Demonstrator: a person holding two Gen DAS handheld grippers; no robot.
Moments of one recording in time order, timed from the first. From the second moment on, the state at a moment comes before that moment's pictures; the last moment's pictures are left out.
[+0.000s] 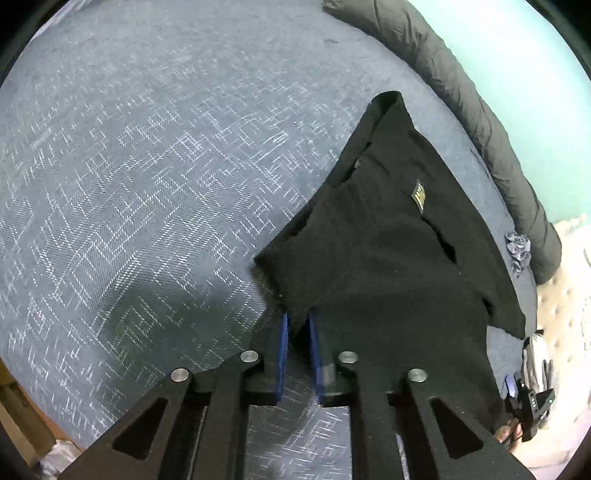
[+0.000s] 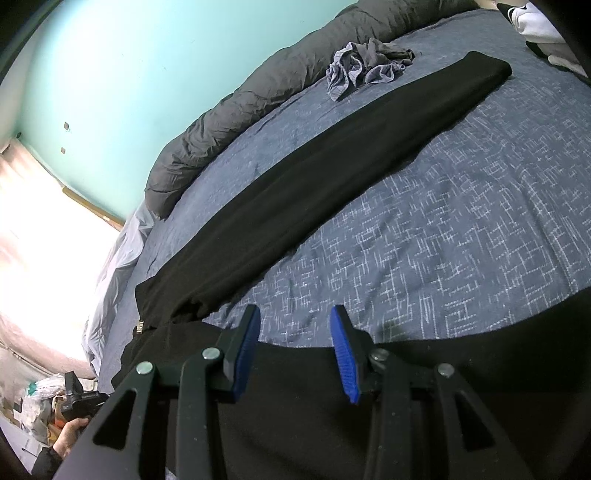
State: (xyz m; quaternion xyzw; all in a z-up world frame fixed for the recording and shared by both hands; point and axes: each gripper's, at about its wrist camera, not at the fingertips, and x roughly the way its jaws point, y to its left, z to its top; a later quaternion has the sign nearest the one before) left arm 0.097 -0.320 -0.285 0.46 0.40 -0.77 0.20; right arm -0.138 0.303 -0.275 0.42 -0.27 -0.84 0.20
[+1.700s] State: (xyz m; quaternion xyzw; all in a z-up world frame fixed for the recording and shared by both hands) left arm 0.100 -0.323 -0.252 0.41 0.38 -0.80 0.23; right arm -0.140 0.301 -0.285 0.44 -0.27 -0.83 0.20
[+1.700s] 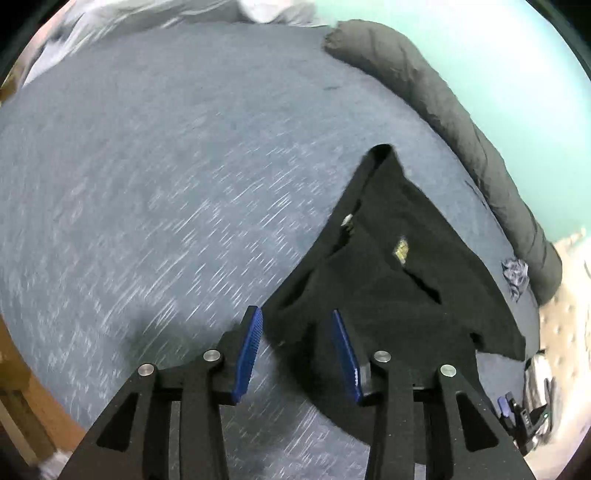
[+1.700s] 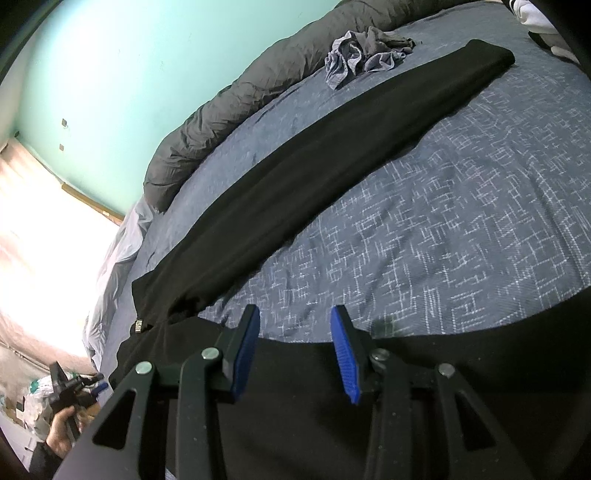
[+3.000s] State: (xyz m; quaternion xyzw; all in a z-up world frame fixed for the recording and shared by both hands) left arm -0.172 -0.398 -0.244 0.41 0.31 -0.84 0.19; right arm -0.152 0.290 -0.295 0.46 -0.23 -0.83 0.21
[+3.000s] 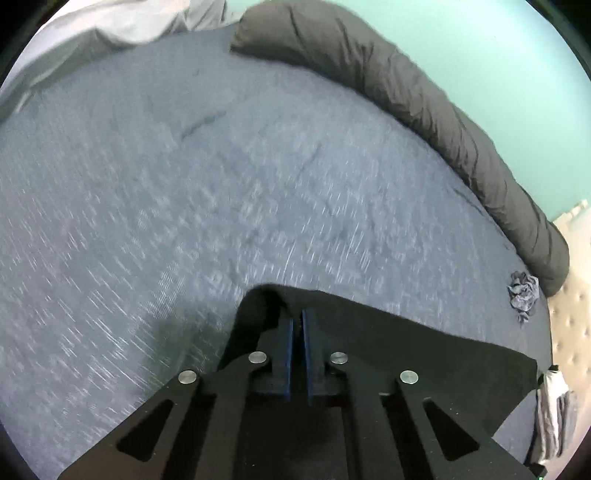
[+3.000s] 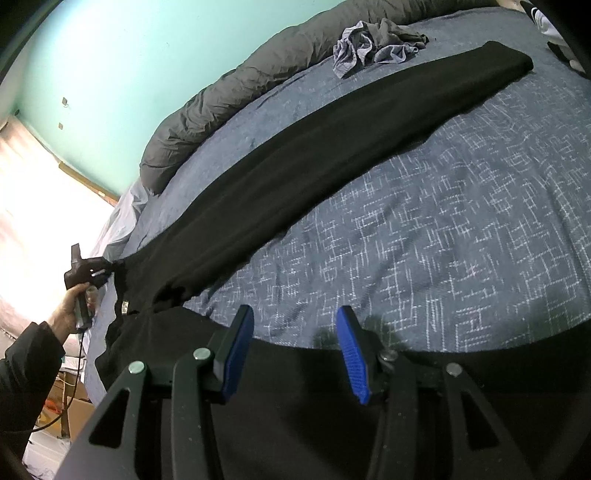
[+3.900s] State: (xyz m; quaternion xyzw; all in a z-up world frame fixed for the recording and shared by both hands) left arm -0.111 -0.312 -0.244 0.47 0.25 -0.84 0.13; right arm -0.165 0.217 -0.276 0.49 -0.16 -0.82 0.26
